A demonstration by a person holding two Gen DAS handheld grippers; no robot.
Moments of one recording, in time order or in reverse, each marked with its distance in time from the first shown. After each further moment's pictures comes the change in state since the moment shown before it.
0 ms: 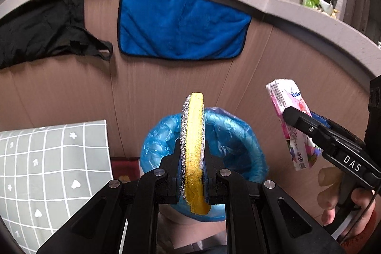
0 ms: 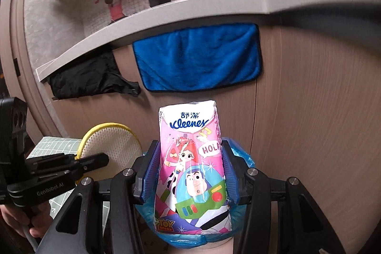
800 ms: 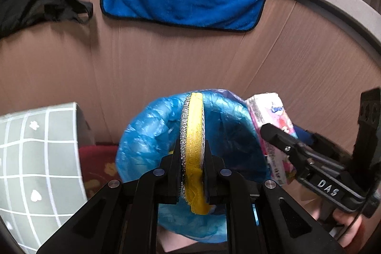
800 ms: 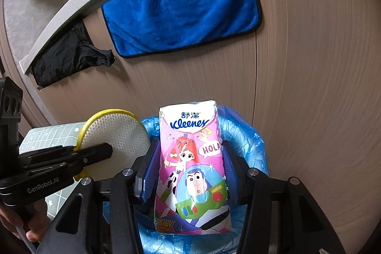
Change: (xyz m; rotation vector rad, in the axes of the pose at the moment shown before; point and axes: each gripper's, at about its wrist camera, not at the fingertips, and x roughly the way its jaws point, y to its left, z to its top) left arm 0.092 0.015 0.001 -0.066 0.128 -0.053; right arm 0.092 -0.030 -0.032 0.056 0.153 -0.021
